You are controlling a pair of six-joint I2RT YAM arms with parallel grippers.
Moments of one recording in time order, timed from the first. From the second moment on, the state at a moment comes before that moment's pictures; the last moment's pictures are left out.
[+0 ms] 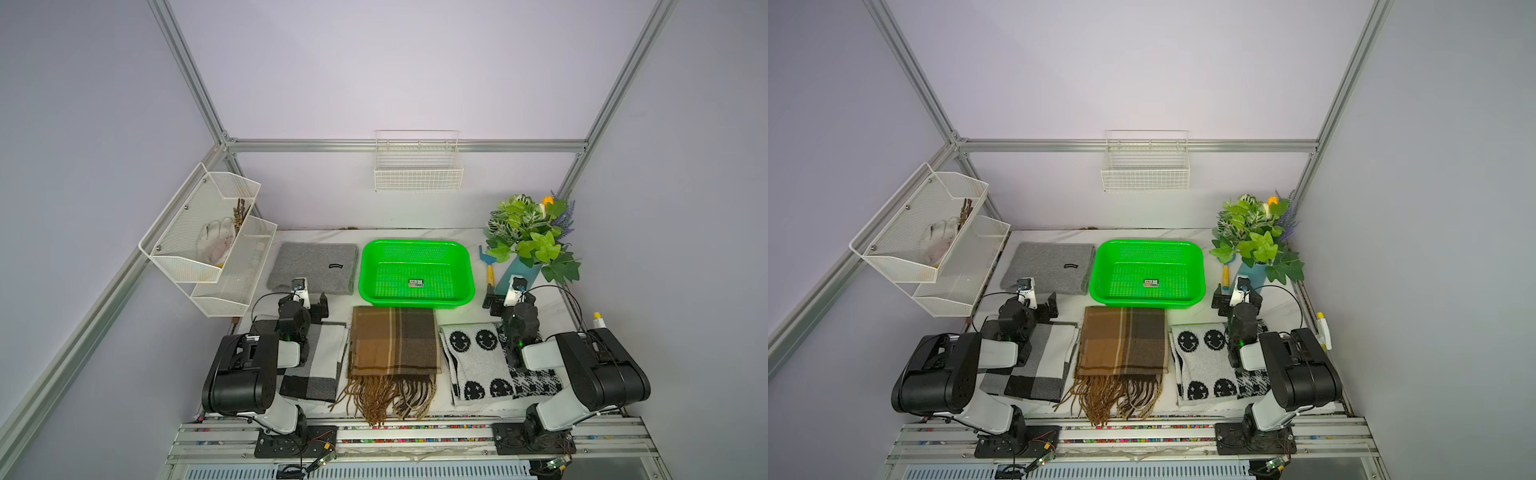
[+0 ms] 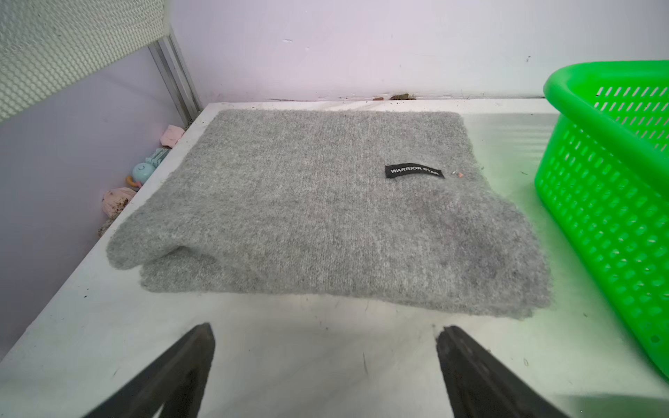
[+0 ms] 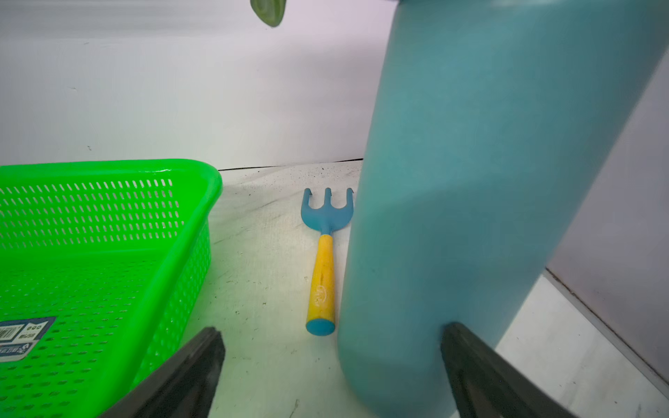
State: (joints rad) left arm 0.06 1.56 0.36 0.89 -0.04 0.03; right arm 0.10 1.57 0.30 1.14 0.24 0.05
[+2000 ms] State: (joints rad) left arm -0.45 1.06 0.43 -0.10 0.07 -0.55; right arm 0.84 1.20 0.64 -0.11 -0.04 0.49
